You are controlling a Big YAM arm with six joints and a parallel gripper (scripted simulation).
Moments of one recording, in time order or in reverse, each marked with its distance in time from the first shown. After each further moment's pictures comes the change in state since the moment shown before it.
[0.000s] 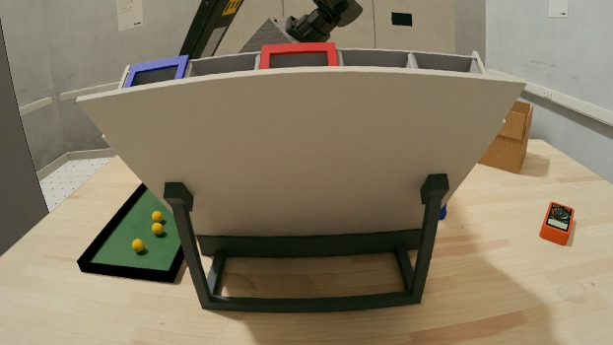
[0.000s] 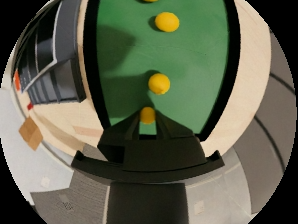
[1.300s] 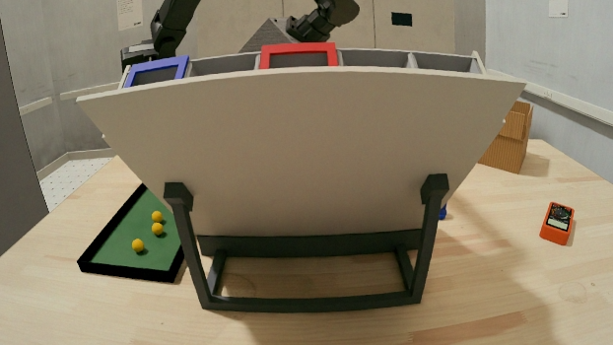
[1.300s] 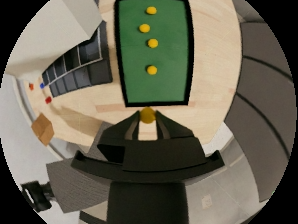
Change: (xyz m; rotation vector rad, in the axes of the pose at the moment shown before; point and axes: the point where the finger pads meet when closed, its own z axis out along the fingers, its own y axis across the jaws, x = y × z) arm 0.000 0.004 -0.142 0.018 -0.018 0.072
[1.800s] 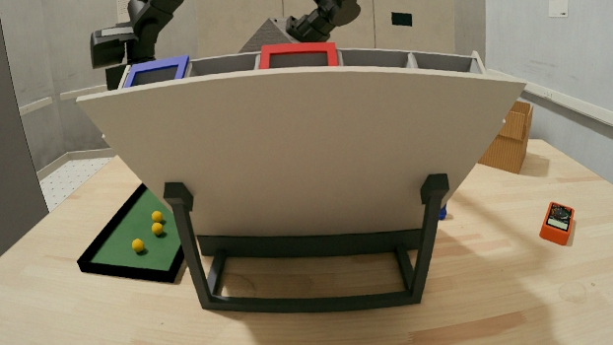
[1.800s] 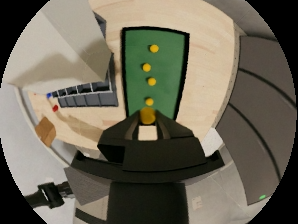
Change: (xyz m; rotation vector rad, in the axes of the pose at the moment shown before) arm -0.117 0.003 -0.040 0.021 -0.015 -0.081
